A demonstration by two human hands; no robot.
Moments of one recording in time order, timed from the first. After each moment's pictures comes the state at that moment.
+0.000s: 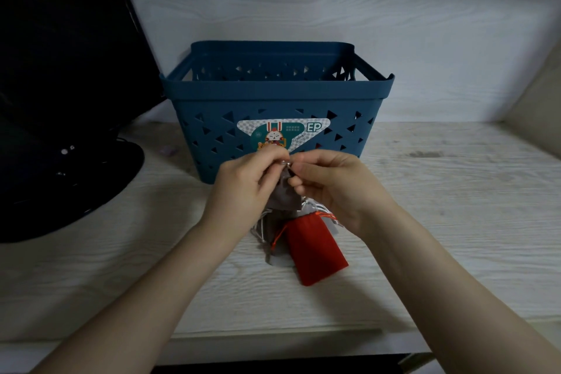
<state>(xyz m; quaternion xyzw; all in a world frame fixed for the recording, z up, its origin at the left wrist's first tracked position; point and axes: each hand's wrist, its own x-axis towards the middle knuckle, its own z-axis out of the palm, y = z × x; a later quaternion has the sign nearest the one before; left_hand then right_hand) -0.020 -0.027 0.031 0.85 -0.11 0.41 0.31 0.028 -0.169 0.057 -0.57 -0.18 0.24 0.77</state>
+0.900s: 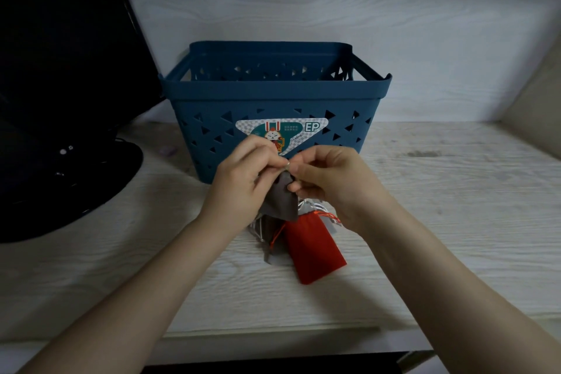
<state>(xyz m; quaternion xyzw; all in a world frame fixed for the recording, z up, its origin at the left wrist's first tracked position) -0.012 -0.019 0.027 0.82 -0.19 0.43 0.33 0.024 -0.169 0.063 -0.67 -0.21 0.17 0.69</state>
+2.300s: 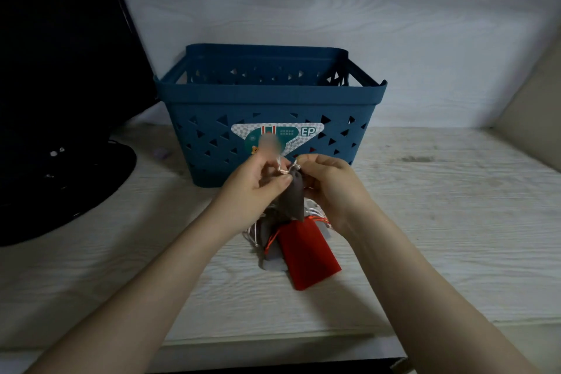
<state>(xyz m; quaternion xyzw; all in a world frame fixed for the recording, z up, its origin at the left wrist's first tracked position) -0.005 -0.029 0.022 0.78 -0.07 0.18 0.59 0.045 -0.162 0.040 -0.62 -0.12 0.19 0.75</state>
